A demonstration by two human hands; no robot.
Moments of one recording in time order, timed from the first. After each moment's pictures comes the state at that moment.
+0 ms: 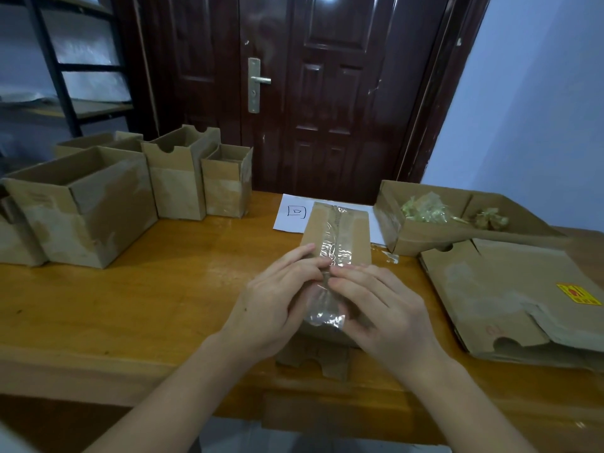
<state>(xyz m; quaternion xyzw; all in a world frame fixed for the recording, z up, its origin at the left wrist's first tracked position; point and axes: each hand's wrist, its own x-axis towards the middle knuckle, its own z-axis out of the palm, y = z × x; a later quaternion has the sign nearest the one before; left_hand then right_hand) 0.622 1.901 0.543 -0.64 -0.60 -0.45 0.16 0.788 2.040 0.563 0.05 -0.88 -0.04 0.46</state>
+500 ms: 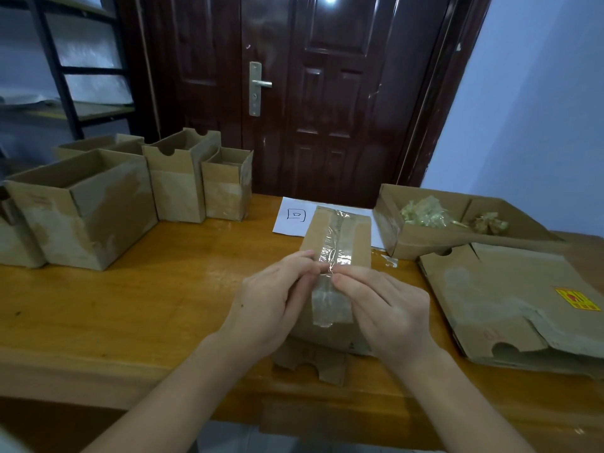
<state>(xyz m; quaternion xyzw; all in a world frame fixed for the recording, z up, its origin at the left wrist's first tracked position) 0.625 1.903 0.550 -0.59 -0.62 -0.49 0.16 0.777 2.048 0.567 0.08 -0.83 -0.08 0.54</state>
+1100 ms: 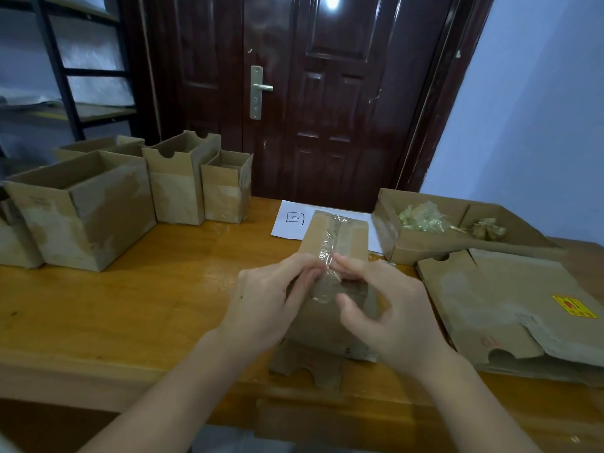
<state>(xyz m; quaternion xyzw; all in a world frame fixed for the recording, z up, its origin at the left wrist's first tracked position) 0.630 1.908 0.567 -0.58 -0.62 -0.48 0.23 0.794 2.034 0.597 -0.03 -0.89 0.17 0.42</state>
